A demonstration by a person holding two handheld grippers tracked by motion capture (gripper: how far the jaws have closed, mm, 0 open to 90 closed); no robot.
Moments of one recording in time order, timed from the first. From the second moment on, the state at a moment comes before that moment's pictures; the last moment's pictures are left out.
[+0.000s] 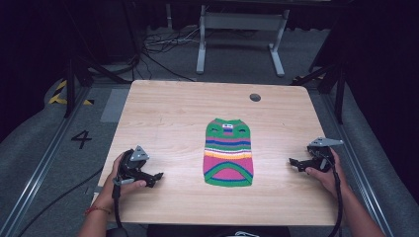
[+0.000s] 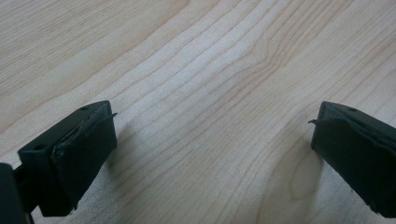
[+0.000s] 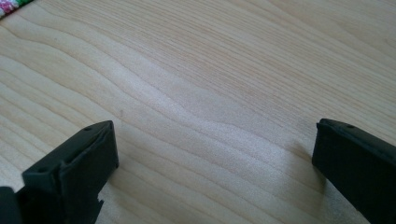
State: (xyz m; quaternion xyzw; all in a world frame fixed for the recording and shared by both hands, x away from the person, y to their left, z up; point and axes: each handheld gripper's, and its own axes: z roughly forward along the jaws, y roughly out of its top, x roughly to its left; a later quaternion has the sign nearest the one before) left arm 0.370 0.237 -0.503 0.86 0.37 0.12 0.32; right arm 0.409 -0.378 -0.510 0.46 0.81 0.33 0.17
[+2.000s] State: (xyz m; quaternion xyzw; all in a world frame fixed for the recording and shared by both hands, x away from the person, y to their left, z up) left arm 0.371 0.241 -0.500 0.85 0.39 0.13 0.33; right arm 0.408 -0.383 -0.509 0.45 0.81 0.34 0.17
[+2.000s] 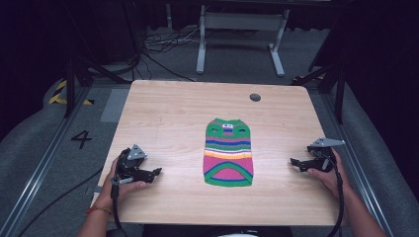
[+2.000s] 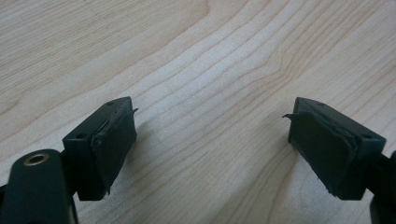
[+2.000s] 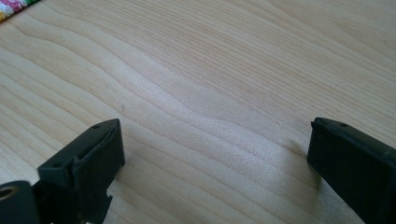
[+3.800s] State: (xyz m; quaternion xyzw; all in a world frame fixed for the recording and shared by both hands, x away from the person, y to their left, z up) left arm 0.499 0.136 -0.469 0.86 0.32 0.14 0.37; right arm 0.490 -0.256 -0.459 0.34 0.85 0.37 0.15
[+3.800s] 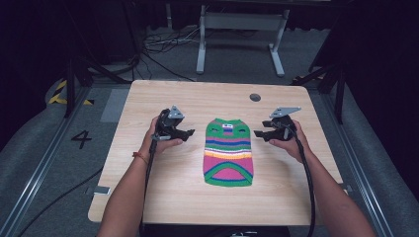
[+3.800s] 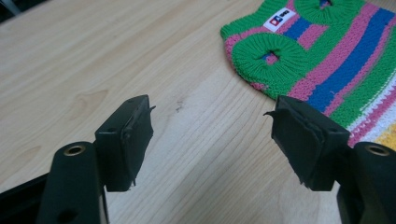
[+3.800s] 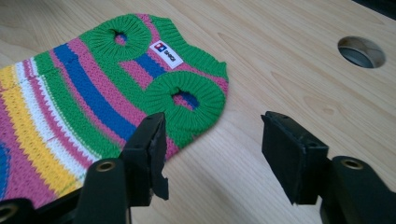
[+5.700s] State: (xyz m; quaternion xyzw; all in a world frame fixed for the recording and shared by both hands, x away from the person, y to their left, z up) left arm 0.539 0.056 -0.495 0.87 0.32 0.11 0.35; right arm 0.545 -0.209 -0.493 0.36 0.86 0.35 0.09
